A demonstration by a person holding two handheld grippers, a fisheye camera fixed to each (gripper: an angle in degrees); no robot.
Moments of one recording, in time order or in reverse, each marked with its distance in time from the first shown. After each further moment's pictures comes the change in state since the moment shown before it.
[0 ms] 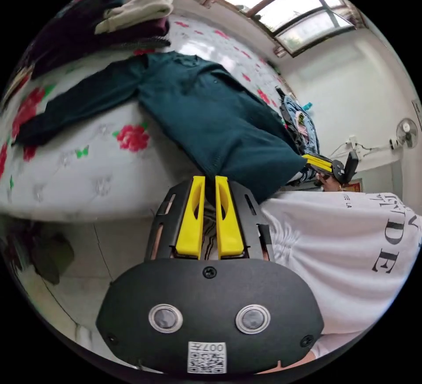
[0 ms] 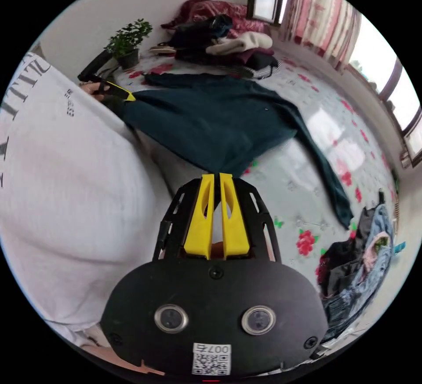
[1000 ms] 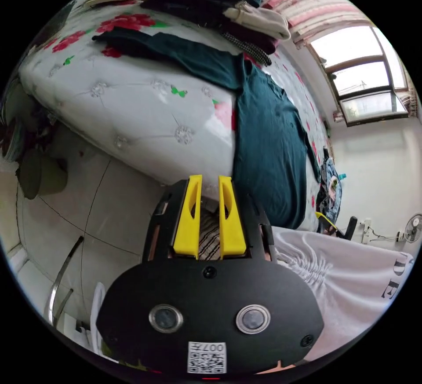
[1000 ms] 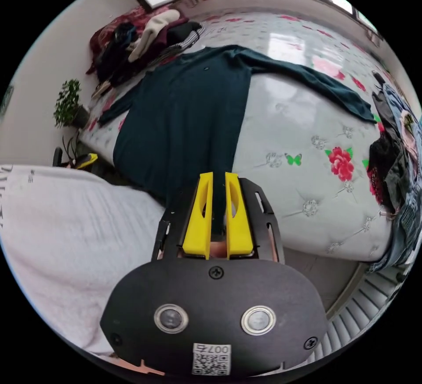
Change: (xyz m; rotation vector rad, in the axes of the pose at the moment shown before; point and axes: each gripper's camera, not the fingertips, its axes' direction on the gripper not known) left arm -0.057 0.001 -0.136 0.252 -0.130 -0.390; right arm 0.067 0.040 0.020 0.062 -0.067 0.567
